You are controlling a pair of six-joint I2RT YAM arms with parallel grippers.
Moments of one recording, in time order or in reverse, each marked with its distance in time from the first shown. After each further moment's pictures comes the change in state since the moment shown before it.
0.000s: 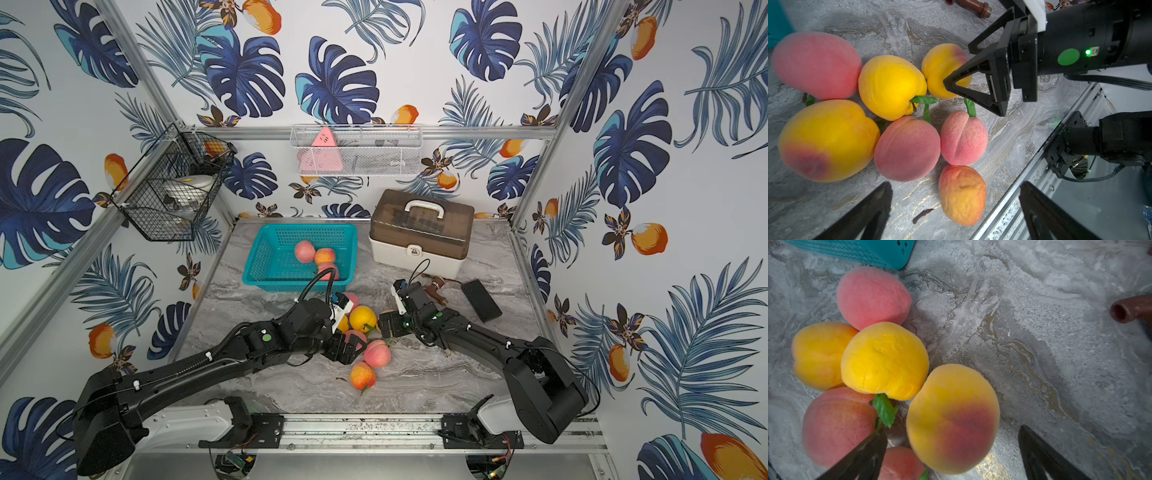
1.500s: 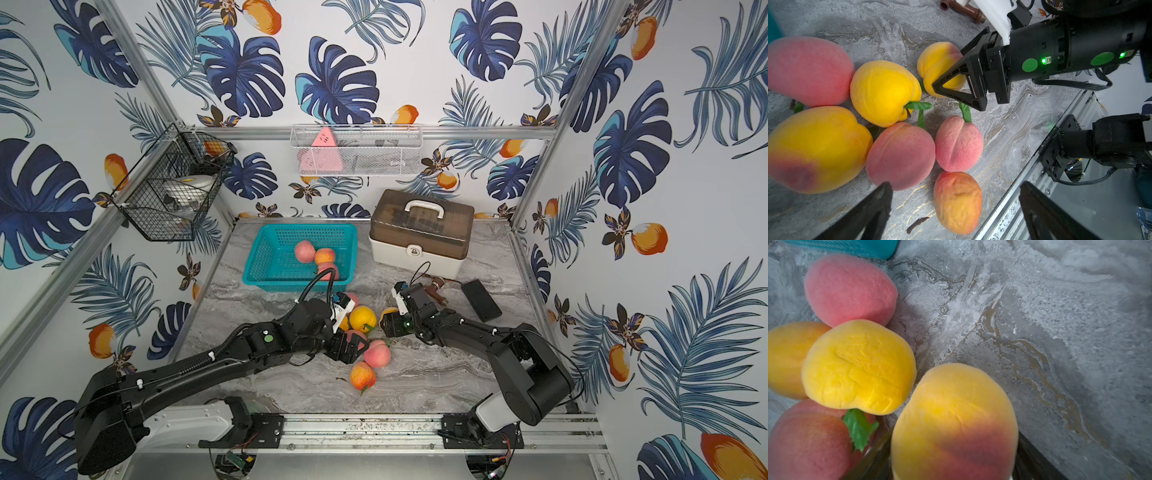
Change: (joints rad) left arm 0.000 0.007 -0.017 0.052 0.004 -0.007; right arm -0.050 0.095 -0.037 0.122 -0.081 -0.005
